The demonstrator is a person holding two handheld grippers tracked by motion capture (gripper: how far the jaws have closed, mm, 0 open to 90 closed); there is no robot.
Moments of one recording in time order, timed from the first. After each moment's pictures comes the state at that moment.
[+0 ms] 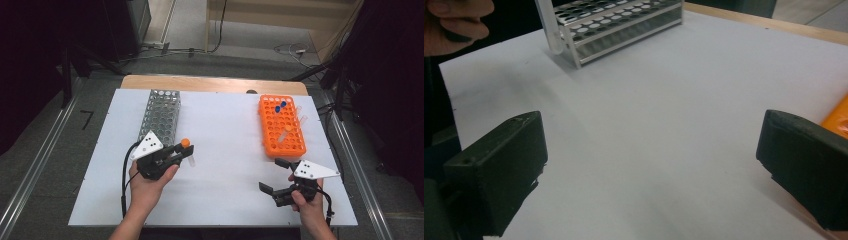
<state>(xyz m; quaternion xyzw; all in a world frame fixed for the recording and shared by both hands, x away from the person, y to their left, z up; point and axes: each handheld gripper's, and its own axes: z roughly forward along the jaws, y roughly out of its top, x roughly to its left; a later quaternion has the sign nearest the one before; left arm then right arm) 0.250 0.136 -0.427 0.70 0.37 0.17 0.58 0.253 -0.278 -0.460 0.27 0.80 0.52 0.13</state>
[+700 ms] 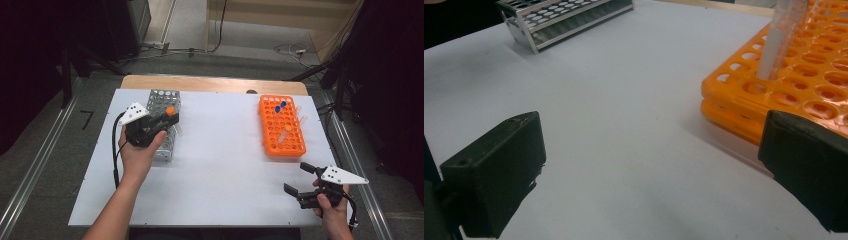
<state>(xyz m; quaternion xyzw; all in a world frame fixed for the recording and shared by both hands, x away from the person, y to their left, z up) 0.309 0.171 -0.401 0.67 0.41 0.22 0.58 0.249 -0.342 -0.471 0.32 0.78 0.51 0.15</state>
